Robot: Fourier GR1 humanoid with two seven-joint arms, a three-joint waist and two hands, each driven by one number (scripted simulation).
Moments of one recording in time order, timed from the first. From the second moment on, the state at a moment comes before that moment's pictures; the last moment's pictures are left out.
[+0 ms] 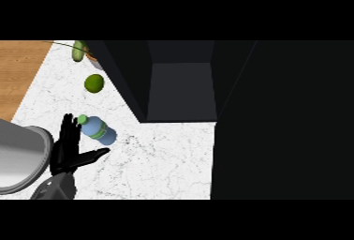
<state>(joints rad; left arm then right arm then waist) -0.32 0.21 0.27 -0.50 0.28 -0.10 -0.69 0.66 -0.08 0.24 -2.23 -0.22 0.24 -0.20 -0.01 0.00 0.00</state>
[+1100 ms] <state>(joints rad) -0.50 0.20 0.31 -0.18 0.28 -0.32 -0.80 0.64 -0.08 0.26 -2.19 -0.24 0.23 -0.20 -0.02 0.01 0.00</state>
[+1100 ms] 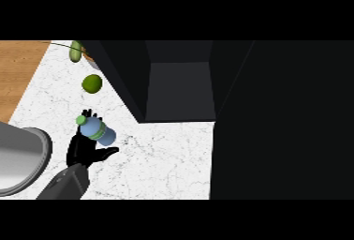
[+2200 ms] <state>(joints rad) -0.46 0.17 0.28 -0.24 0.27 -0.46 -0.80 0.66 -0.08 0.29 -2.18 -0.21 0.21 -0.22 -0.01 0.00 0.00</state>
